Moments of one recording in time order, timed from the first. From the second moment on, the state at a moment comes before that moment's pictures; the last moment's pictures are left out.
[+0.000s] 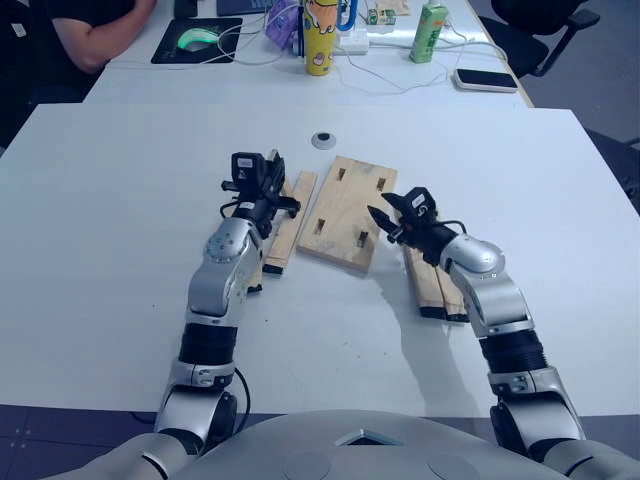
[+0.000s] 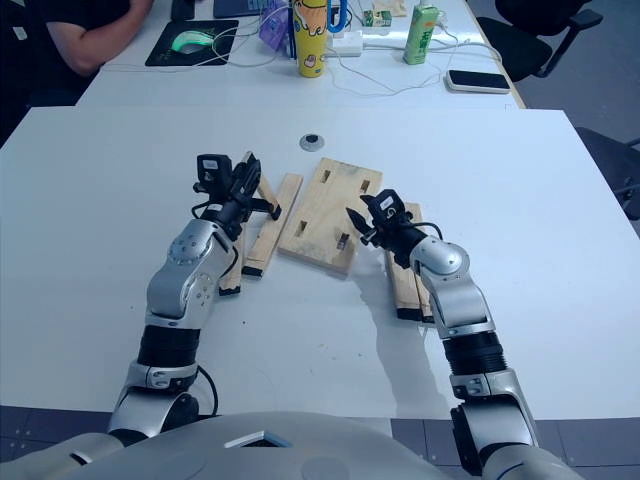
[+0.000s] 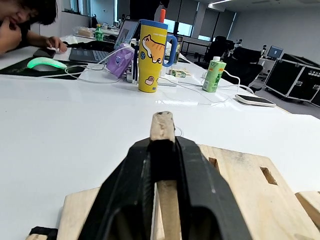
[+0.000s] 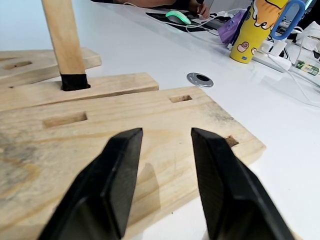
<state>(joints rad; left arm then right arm) -0.28 0.04 -0.08 -0.06 -0.17 0.38 -0.04 -0.21 -0.36 0.12 0.03 0.08 0.22 0.54</state>
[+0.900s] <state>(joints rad) -0.21 0.05 -0.15 0.00 -0.08 0.27 -0.14 -0.19 -0.35 0.14 0.00 0.05 0.25 0.54</state>
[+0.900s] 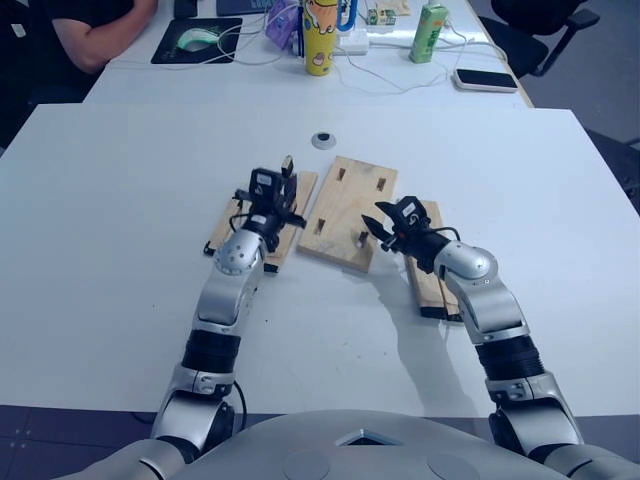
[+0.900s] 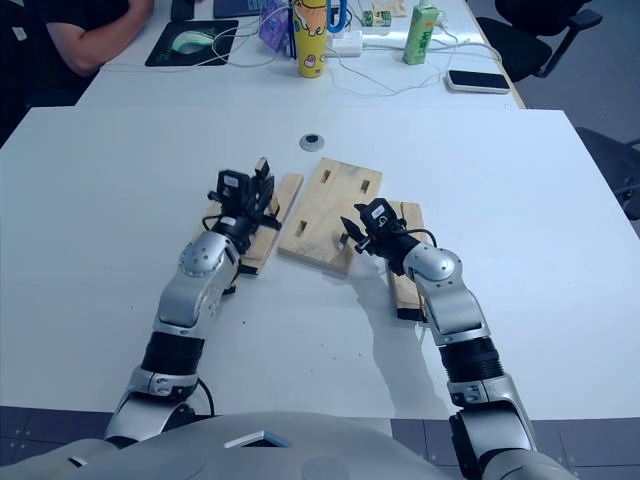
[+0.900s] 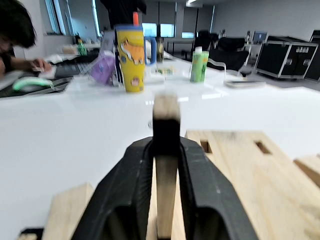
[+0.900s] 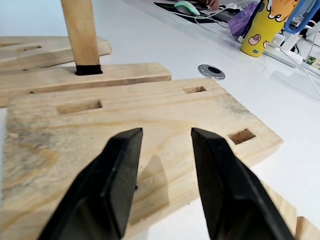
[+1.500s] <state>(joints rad) -0.44 0.04 -0.01 -0.14 -0.15 0.07 -0.14 -0.19 -0.32 0.14 0.04 0.05 0.24 0.52</state>
